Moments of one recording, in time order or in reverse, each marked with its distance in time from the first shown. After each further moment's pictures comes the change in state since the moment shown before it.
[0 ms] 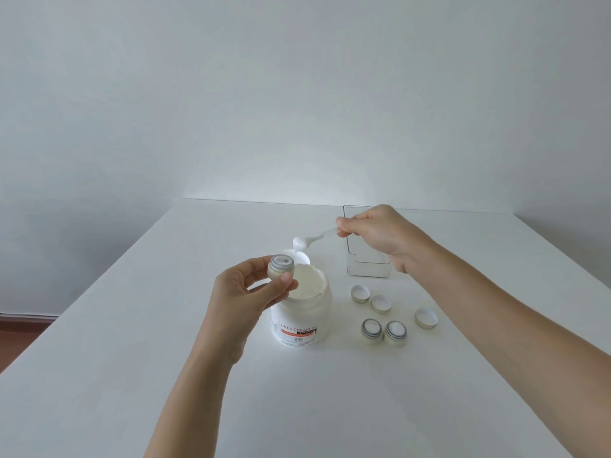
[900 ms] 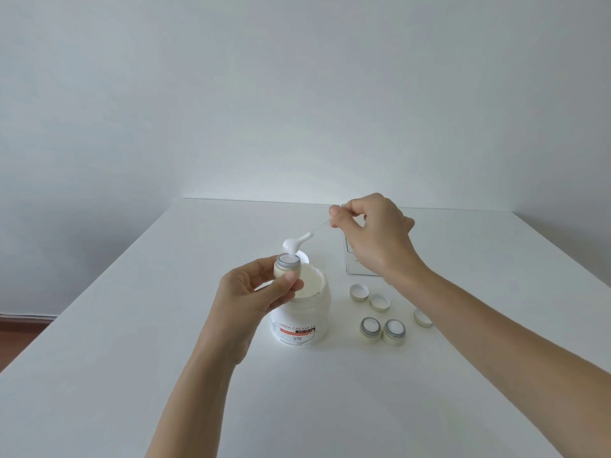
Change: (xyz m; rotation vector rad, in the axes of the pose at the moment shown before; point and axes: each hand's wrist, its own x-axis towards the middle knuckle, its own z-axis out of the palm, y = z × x) left_hand -0.004 0.004 0.007 -0.069 -0.097 -0.036; right_hand -0.030 -0.008 0.020 -0.269 0.381 -0.397
